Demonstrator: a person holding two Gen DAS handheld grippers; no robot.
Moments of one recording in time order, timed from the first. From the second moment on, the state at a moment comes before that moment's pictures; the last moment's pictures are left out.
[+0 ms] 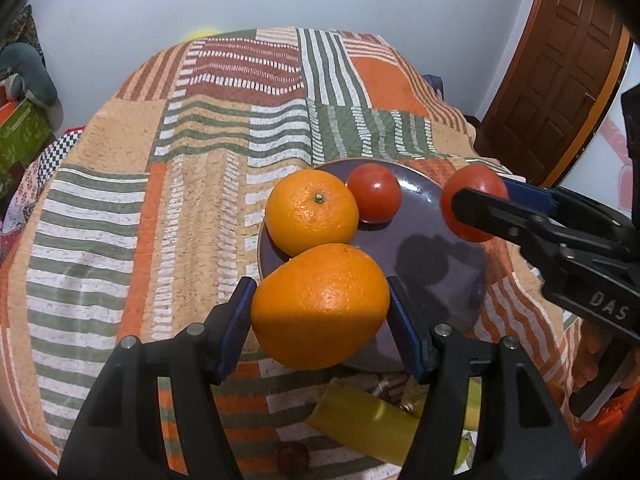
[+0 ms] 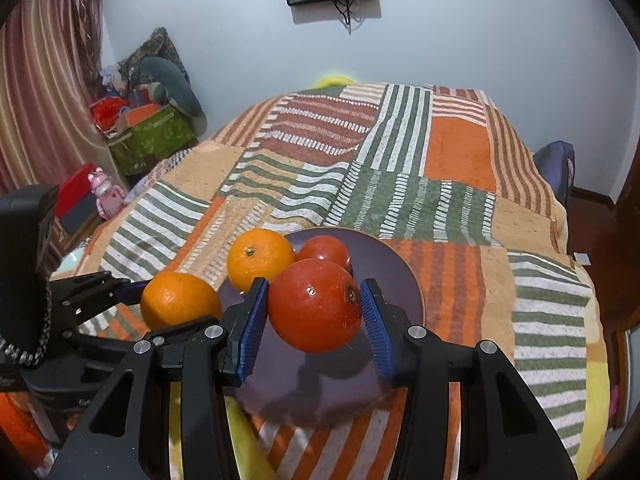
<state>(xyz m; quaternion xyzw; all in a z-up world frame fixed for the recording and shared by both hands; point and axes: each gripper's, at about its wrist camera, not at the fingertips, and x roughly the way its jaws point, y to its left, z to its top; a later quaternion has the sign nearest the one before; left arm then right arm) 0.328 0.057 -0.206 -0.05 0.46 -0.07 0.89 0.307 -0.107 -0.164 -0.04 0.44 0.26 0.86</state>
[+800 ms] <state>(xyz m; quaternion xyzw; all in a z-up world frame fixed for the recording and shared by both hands) 0.343 0.046 -0.226 -0.04 0.48 -0.07 0.87 0.326 -0.086 -0.206 -0.07 0.51 0.26 0.82</state>
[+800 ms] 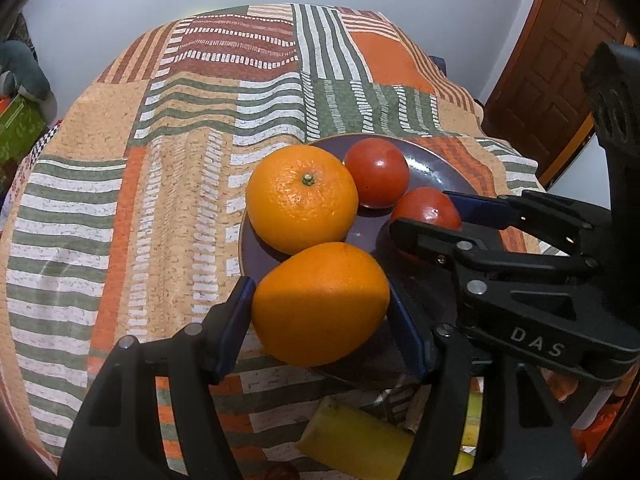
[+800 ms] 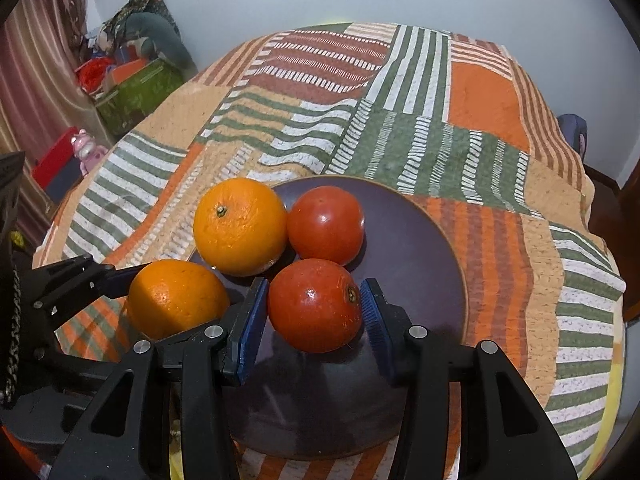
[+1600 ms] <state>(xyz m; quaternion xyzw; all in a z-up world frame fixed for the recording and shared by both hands) 0.273 0.051 -0.145 -0.04 0.41 -0.05 0.91 0.275 -0.110 -0.108 -0.09 0.43 0.26 0.86</state>
